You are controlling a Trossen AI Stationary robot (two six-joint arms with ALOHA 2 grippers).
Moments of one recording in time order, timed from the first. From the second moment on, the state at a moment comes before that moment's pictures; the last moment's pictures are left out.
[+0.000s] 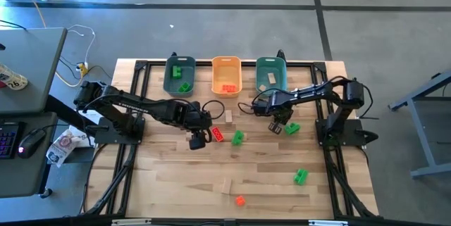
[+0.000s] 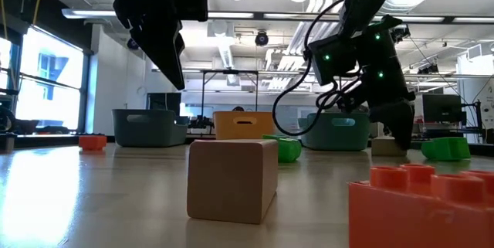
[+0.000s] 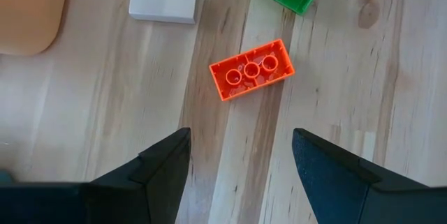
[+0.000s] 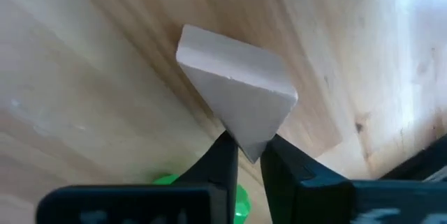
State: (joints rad) left arm 0.01 1.52 1.05 -0.68 -0.18 -0.24; right arm -0.17 1.75 0.97 -1.06 0.17 0.45
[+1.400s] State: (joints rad) left arm 0.01 1.52 1.05 -0.68 -0.18 -0.23; right arm -0.17 1.58 0.97 -0.98 0.10 0.28
